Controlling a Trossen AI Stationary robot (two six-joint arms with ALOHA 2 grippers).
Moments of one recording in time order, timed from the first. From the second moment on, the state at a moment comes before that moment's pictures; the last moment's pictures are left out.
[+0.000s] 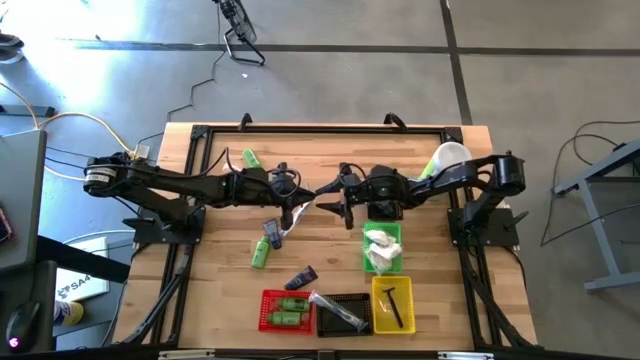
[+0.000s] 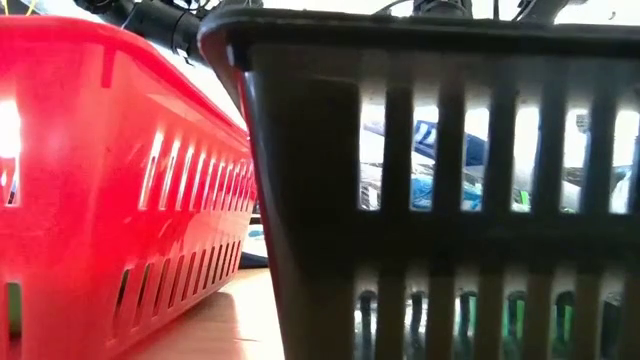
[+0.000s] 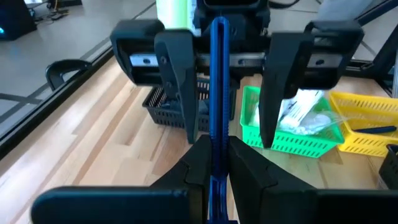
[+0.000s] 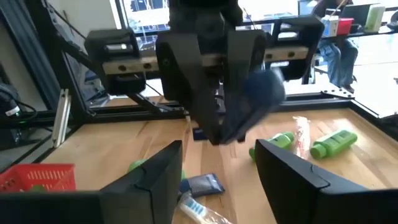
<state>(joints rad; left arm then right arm) 0.05 1.28 0.69 0.33 -0.09 -0.08 -0.13 1.69 0.73 0.92 -0.22 0.09</state>
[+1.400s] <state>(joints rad) 0.05 1.28 0.69 0.30 -0.09 -0.08 -0.13 1.69 0.73 0.96 -0.23 0.08</state>
